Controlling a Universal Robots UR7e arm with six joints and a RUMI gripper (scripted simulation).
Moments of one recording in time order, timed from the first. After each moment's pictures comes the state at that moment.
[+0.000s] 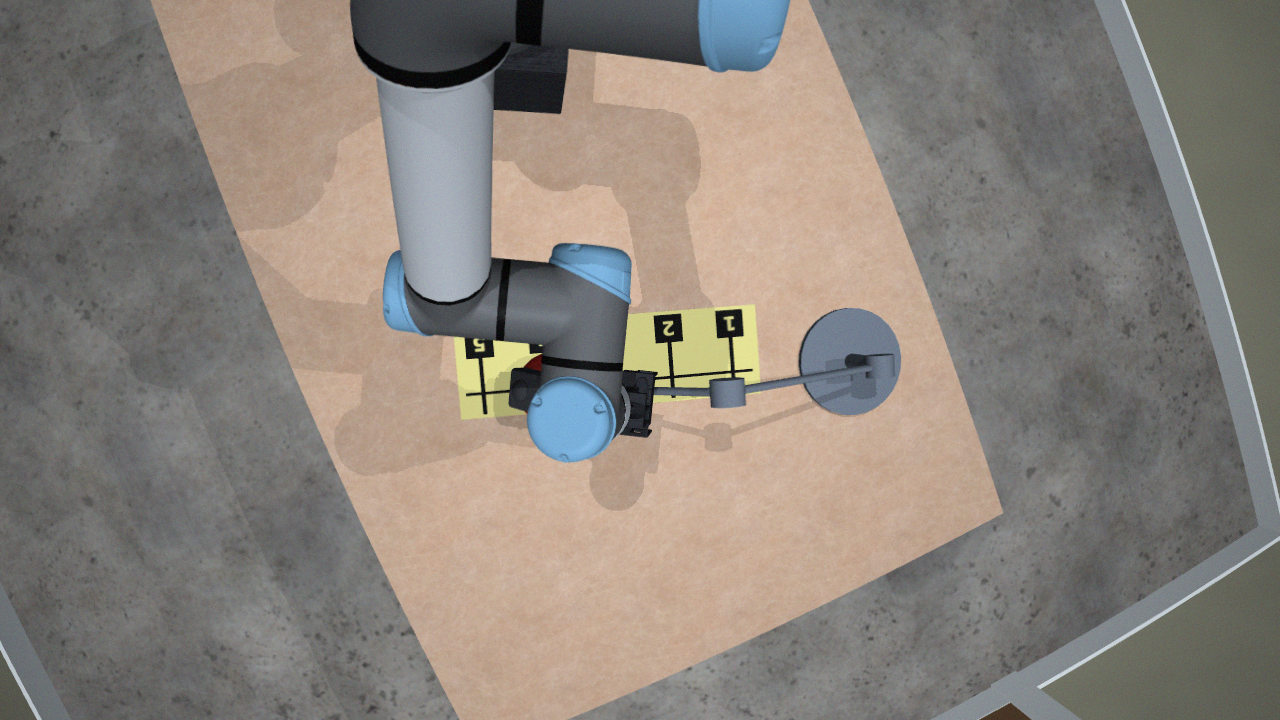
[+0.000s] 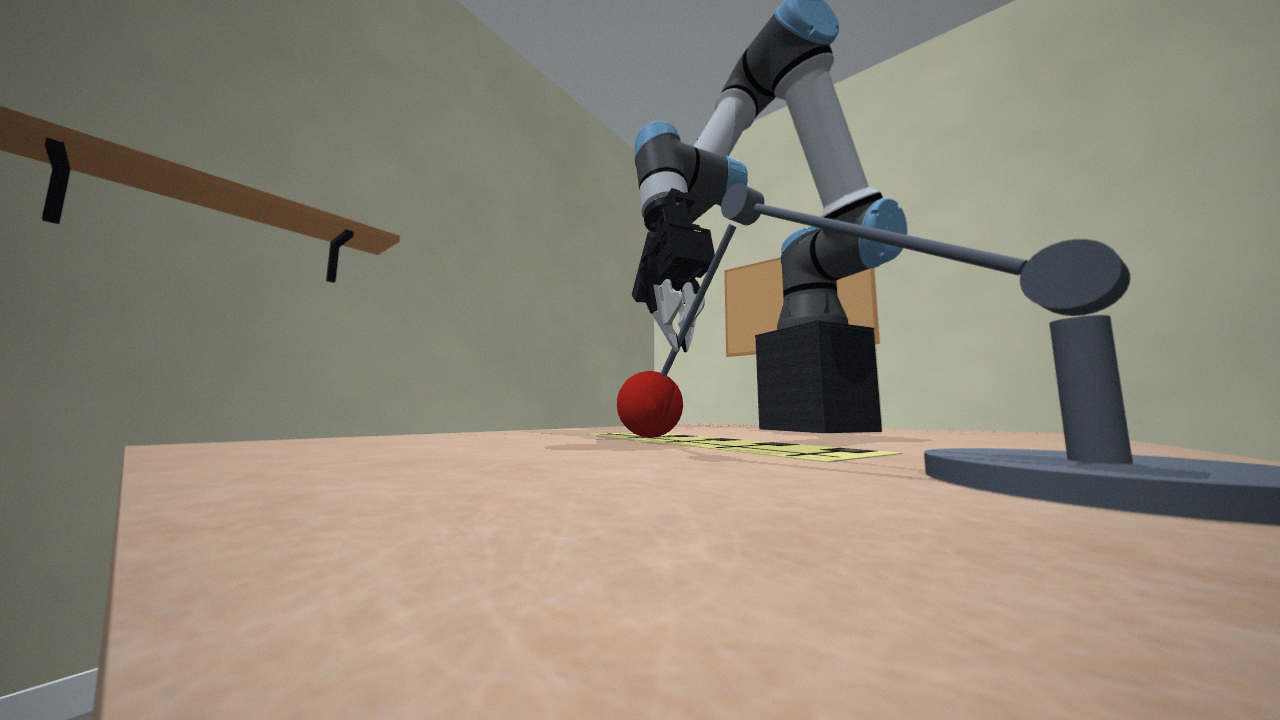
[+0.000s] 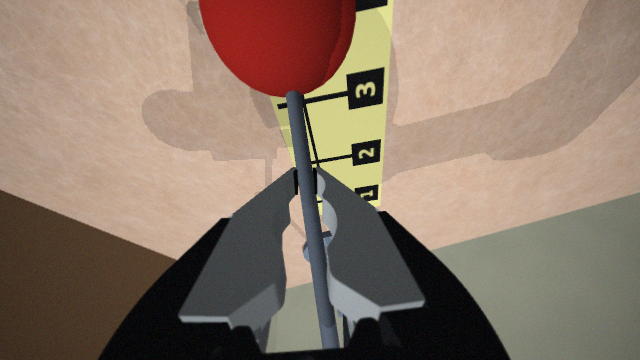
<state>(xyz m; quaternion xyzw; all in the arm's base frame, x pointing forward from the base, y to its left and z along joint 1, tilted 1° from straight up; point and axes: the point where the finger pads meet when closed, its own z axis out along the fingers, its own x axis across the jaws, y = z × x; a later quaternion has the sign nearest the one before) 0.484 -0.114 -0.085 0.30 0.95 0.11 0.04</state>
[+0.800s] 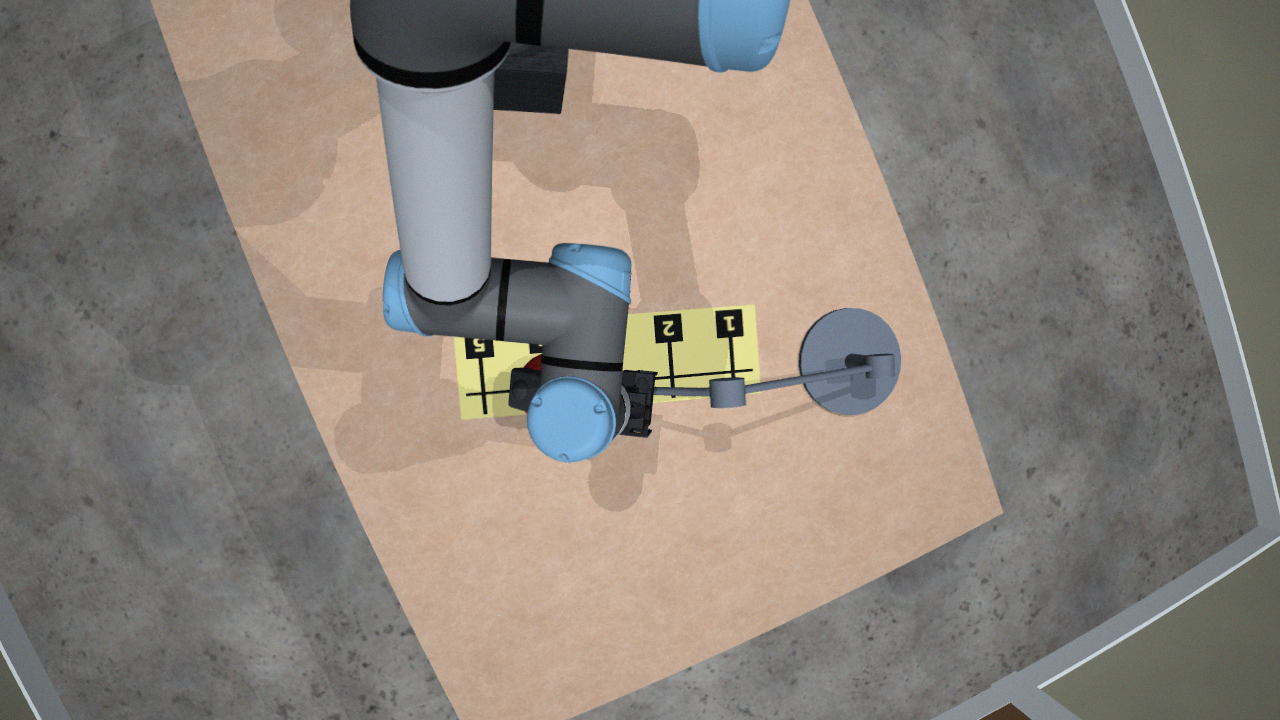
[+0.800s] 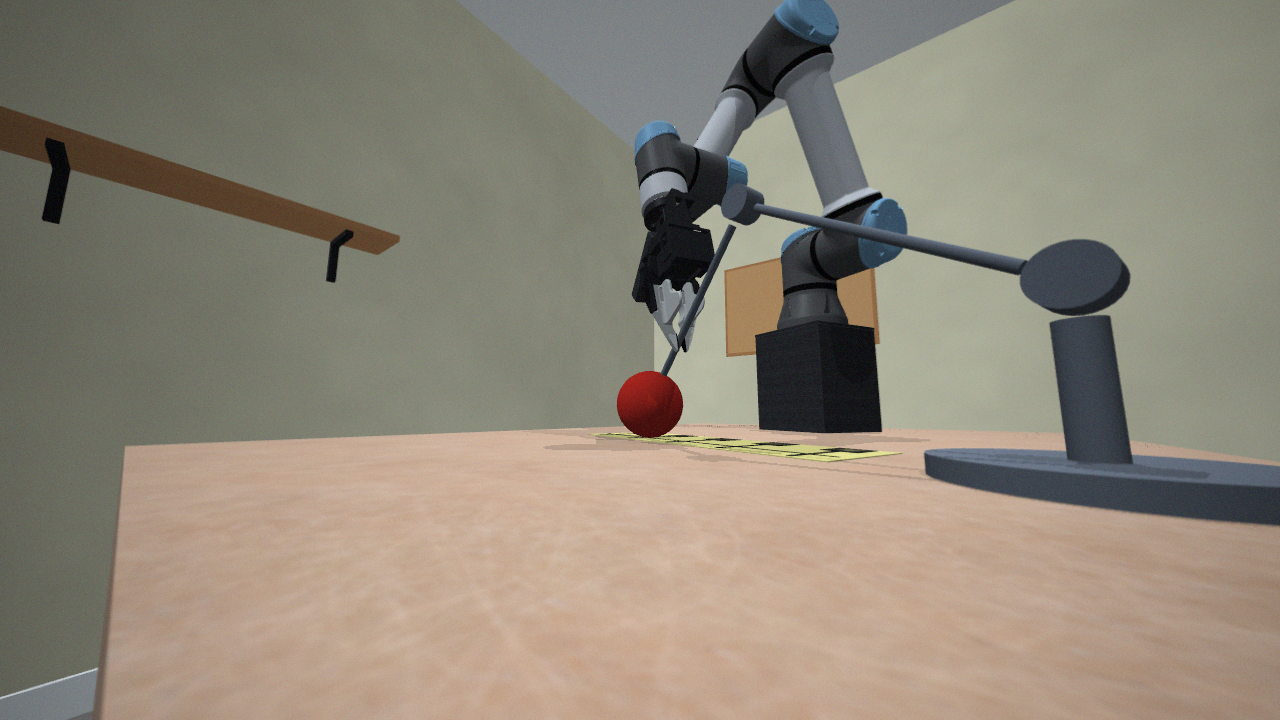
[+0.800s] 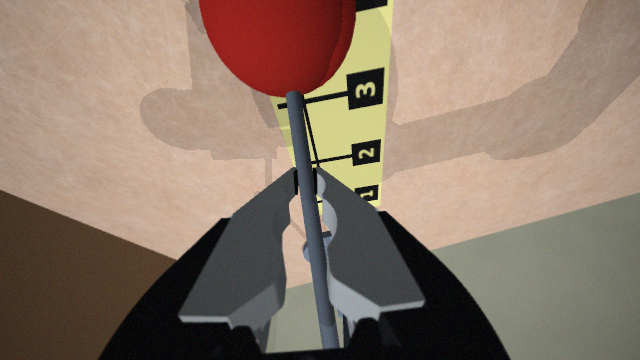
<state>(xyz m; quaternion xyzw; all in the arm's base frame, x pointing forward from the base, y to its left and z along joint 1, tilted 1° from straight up) 0.483 -0.114 -0.085 0.30 0.95 0.11 0.04</state>
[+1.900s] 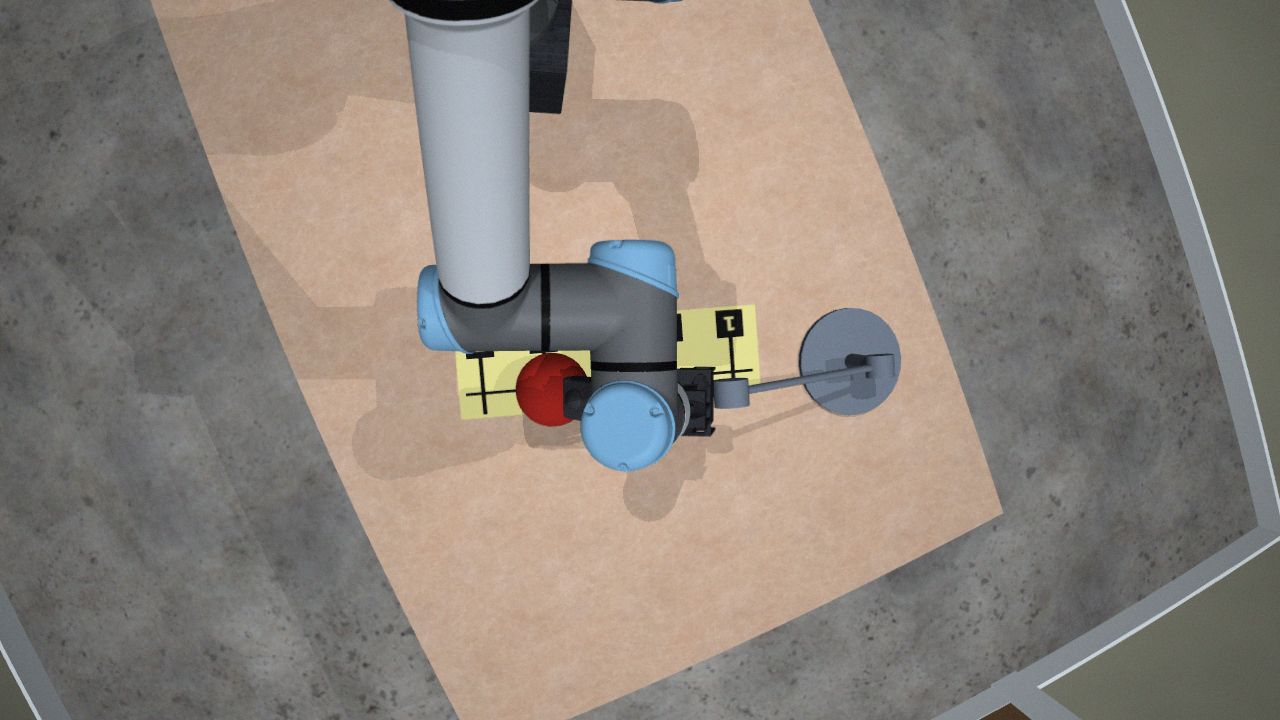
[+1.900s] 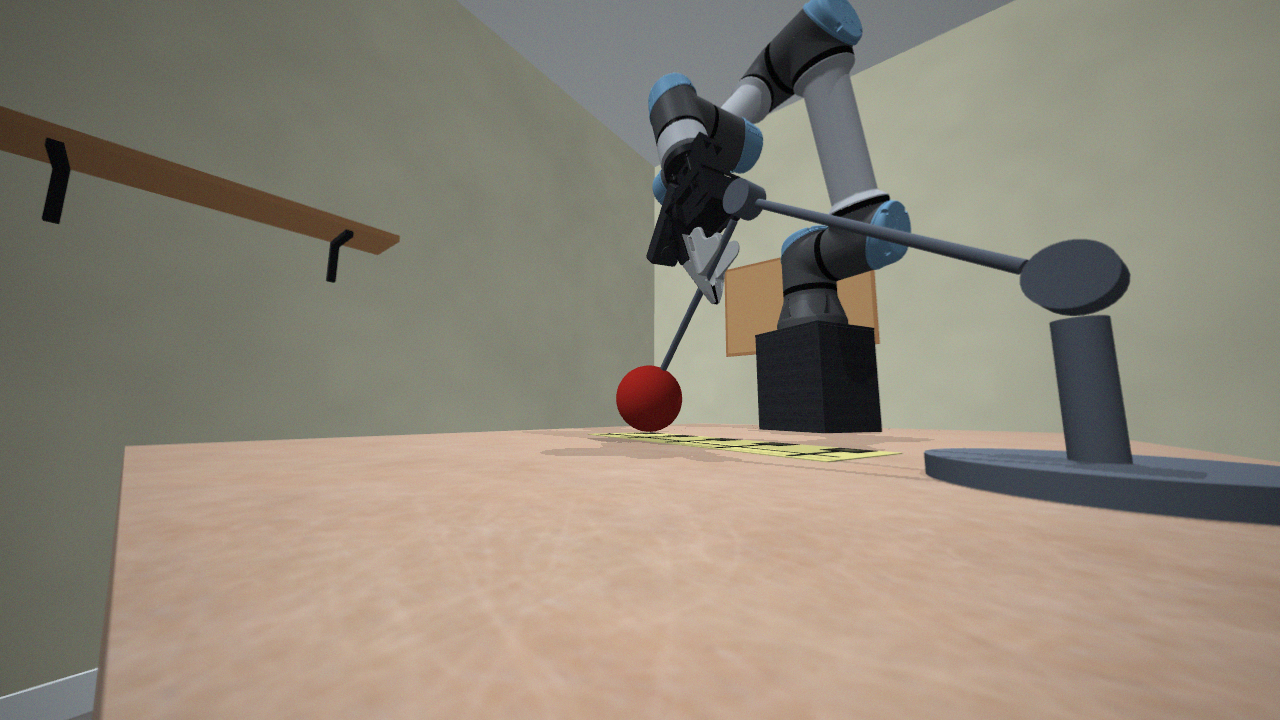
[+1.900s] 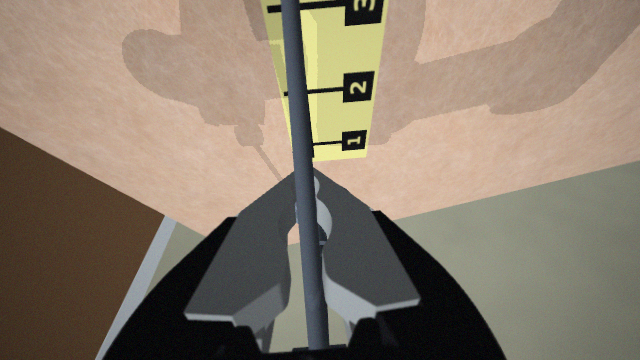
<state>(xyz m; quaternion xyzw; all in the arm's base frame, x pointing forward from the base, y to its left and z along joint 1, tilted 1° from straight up) 0.513 -0.054 -0.034 0.25 0.96 0.14 0.04</state>
